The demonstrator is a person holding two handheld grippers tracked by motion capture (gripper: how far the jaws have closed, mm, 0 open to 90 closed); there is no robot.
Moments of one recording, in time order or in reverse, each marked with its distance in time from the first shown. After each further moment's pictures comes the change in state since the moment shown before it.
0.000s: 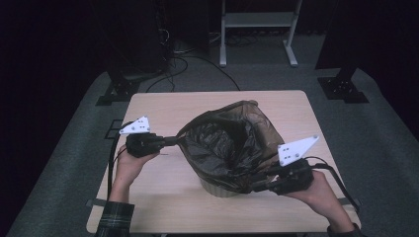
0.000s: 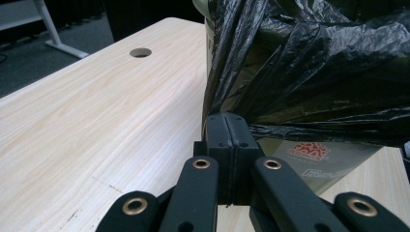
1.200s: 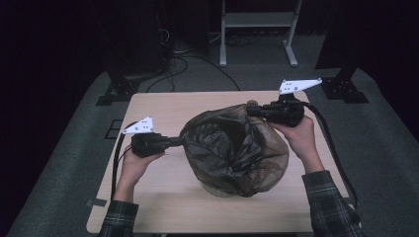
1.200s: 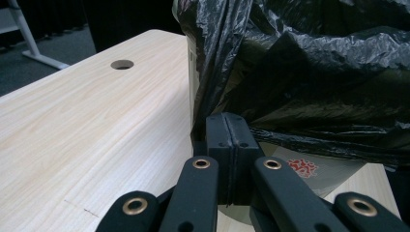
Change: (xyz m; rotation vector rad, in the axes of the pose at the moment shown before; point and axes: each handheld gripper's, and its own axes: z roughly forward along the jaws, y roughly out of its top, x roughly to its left) left arm 0.001 -0.001 0.012 -0.047 -0.065 -0.007; right arm -0.114 0.063 -0.023 -0.226 -0.306 0.104
